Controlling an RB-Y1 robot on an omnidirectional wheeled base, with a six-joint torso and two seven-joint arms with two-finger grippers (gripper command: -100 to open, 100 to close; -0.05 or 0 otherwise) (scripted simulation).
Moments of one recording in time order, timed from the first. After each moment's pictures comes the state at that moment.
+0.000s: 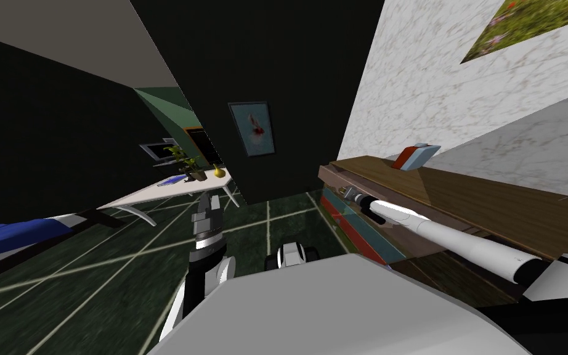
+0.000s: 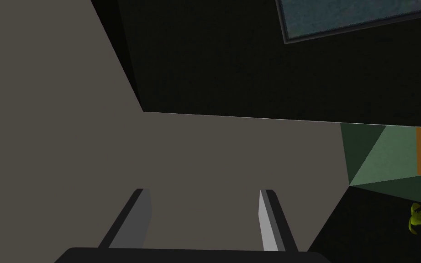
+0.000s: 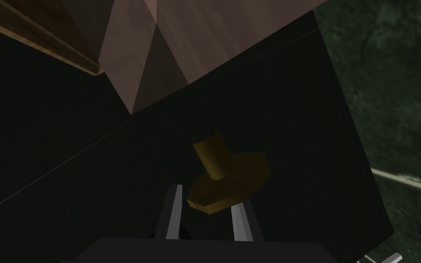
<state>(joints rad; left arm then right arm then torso) 0.53 0.02 0.05 -2.27 -0.03 -0.57 -0.14 0.08 -1.13 0.30 -1.46 1.21 0.11 0.27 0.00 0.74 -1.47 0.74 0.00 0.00</state>
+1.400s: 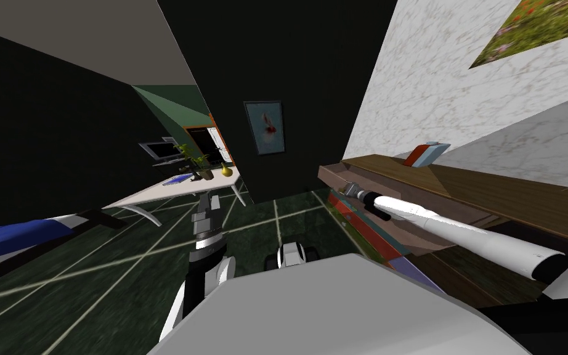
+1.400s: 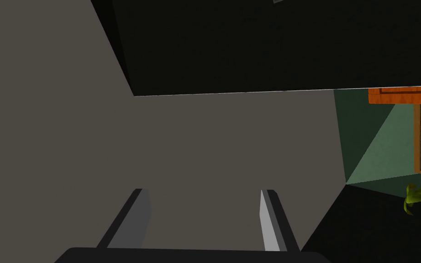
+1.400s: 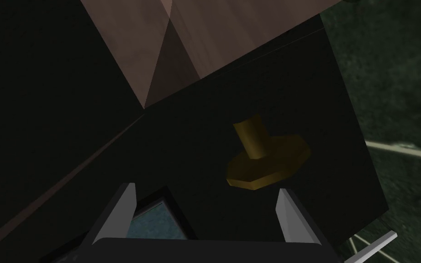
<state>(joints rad) 0.53 0.02 0.05 -2.27 -0.03 -0.57 -0.14 0.09 -1.21 0.28 -1.48 1.18 0.08 0.24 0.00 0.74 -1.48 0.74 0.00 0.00</state>
